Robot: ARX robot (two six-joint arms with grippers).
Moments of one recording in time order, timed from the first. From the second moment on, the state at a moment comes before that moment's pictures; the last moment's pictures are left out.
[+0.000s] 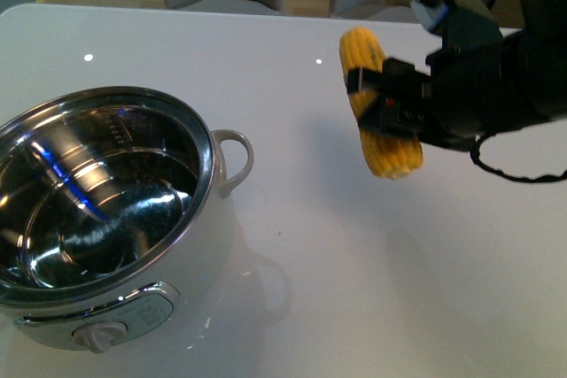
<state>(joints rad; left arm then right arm) 0.00 0.01 0.01 0.00 0.00 -0.01 0.35 1.89 0.88 0.19 -0.17 0.34</state>
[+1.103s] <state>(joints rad) 0.00 0.01 0.01 0.00 0.00 -0.01 0.68 2.03 1.25 0.06 -0.22 0.59</state>
